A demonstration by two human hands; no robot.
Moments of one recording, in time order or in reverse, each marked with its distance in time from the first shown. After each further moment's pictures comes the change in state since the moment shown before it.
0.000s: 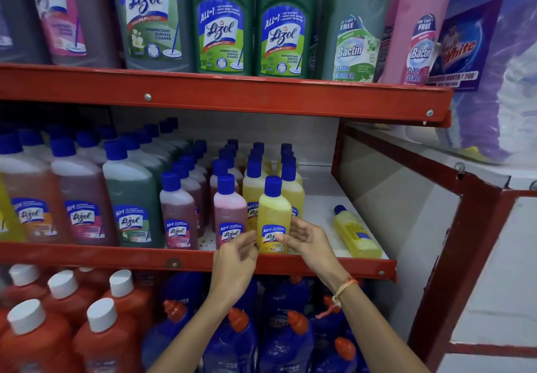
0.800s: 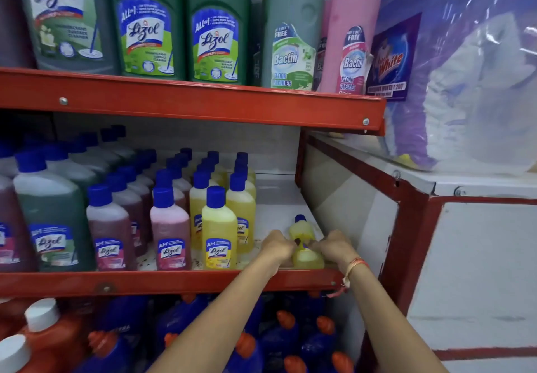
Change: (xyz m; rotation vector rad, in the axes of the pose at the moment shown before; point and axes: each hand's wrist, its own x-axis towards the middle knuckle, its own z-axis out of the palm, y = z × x) left_hand 0.068 0.041 0.170 0.078 -0.350 -0.330; right_hand 0.017 0.008 -0.141 -0.597 0.294 0.526
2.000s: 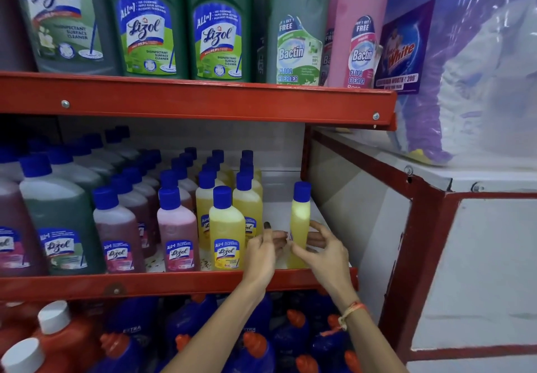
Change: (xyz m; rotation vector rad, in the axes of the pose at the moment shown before) left_hand -0.037 -0.024 -0.026 -0.505 0.154 0.251; right_hand -0.056 -0.004 0.040 0.464 0.185 -0.413
